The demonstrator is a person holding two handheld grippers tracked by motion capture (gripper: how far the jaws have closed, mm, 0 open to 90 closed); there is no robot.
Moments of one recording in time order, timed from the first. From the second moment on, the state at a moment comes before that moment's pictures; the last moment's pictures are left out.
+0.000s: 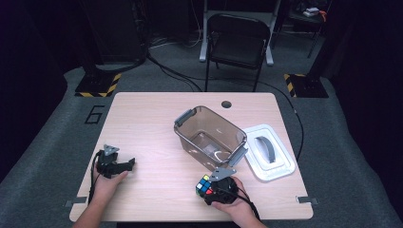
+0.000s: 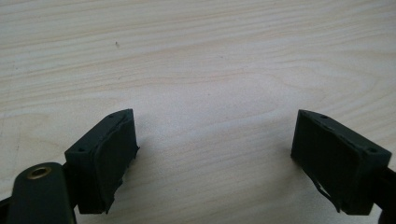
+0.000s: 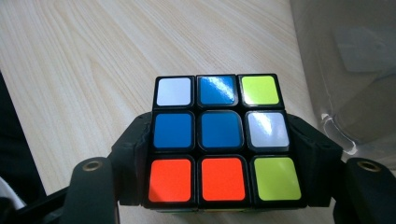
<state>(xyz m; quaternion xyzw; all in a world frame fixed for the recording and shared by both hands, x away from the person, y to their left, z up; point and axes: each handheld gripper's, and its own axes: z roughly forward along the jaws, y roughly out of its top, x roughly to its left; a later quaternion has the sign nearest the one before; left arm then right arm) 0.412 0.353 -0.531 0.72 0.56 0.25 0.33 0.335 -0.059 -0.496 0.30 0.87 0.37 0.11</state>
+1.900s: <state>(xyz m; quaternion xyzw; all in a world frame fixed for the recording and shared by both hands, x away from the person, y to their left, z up) 0.412 0.353 -0.531 0.72 0.56 0.25 0.33 0.323 -0.061 -0.414 0.26 0.88 0.38 0.09</state>
